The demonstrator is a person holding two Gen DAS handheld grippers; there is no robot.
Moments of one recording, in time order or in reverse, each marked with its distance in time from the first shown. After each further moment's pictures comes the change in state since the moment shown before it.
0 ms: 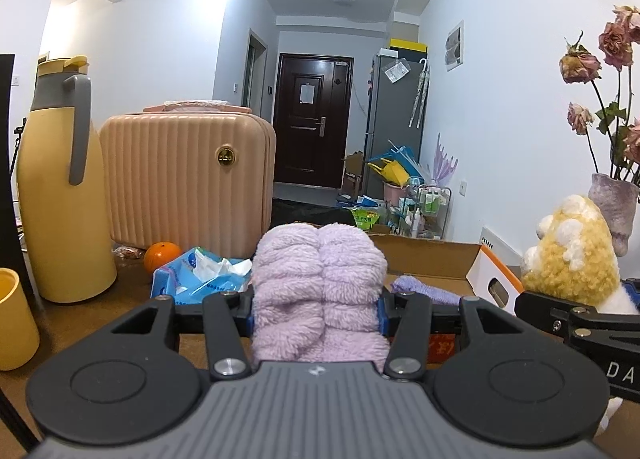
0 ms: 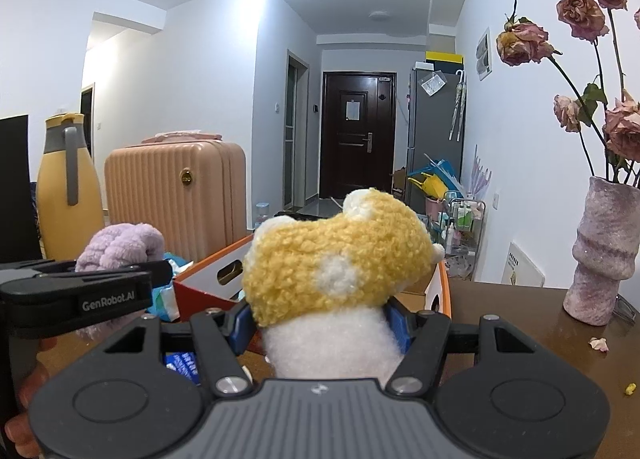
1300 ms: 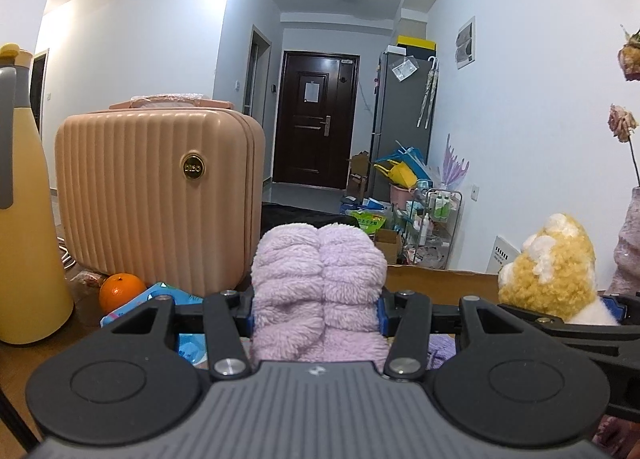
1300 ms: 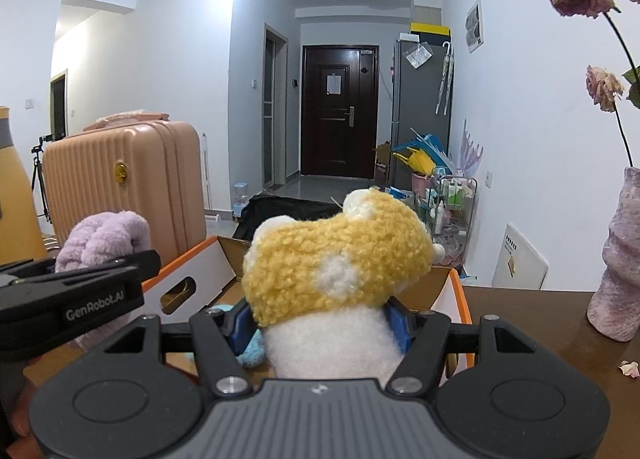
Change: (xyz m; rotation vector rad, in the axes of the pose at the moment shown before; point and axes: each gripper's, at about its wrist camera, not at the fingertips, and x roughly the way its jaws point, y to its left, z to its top) left arm 0.092 -0.009 0.024 -0.008 0.005 0.022; right arm 0.108 -0.008 0.028 0.034 0.087 -0.057
